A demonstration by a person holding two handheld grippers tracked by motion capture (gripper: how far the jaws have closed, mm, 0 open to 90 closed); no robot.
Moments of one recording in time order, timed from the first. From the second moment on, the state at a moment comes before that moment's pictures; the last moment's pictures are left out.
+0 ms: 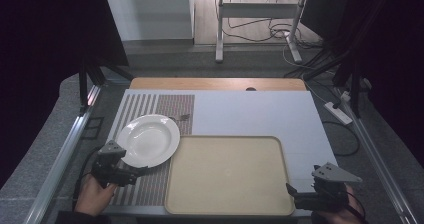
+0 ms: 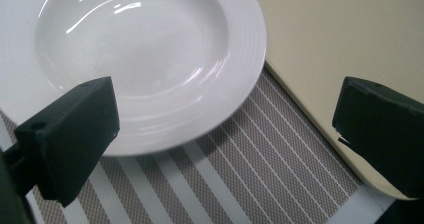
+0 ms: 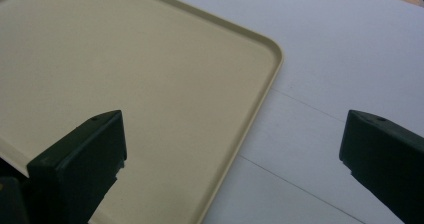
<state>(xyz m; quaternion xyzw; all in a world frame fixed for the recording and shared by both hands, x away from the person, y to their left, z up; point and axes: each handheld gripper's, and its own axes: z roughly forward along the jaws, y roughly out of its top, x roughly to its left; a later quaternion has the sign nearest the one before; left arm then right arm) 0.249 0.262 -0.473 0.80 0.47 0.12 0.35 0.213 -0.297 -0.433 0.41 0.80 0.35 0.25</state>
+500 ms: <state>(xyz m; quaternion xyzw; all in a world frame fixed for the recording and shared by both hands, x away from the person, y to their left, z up) 0.298 0.254 -0.476 0.82 0.46 0.11 0.33 0.214 -0.297 -0.433 0.42 0.80 0.35 0.25</state>
